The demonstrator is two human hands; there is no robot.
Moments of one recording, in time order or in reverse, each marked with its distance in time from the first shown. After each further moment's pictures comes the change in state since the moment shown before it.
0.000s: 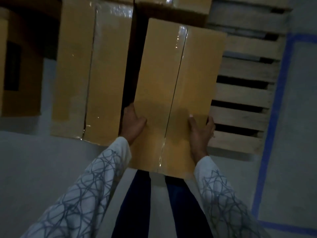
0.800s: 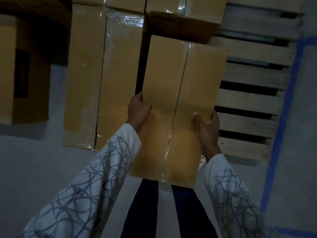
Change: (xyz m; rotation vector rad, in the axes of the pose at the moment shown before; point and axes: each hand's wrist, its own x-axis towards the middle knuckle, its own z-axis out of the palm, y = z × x) left_hand 0.055 0.057 -0.033 -0.134 0.012 -0.073; right_hand 0.023 -0.045 0.027 -0.035 -0.113 0.033
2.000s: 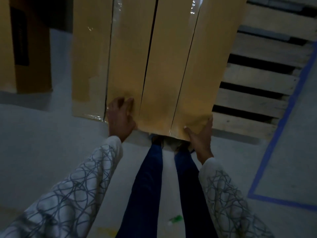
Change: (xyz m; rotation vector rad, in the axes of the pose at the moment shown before) left_hand -0.034 -0.163 -0.077 0.715 0.221 0.397; right_hand -0.081 0.083 0.006 -0.235 -0.164 0.101
